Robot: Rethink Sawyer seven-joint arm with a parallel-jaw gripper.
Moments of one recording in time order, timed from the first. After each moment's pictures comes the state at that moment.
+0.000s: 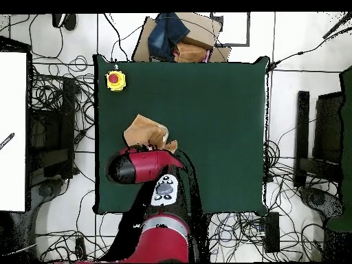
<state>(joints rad) 0.06 -0.53 -0.08 1.76 -0.12 0.22 1.60</state>
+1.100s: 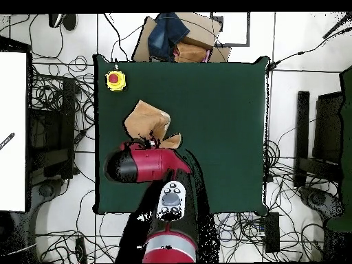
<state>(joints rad) 0.04 -0.63 -0.08 1.78 -0.09 0.22 1.60</state>
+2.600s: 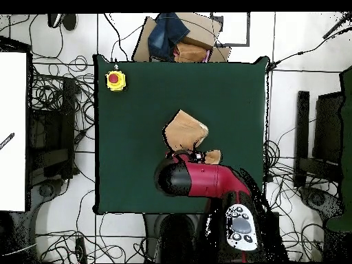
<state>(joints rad) -0.23 -0.73 -0.07 1.89 -0.23 0.24 1.60</state>
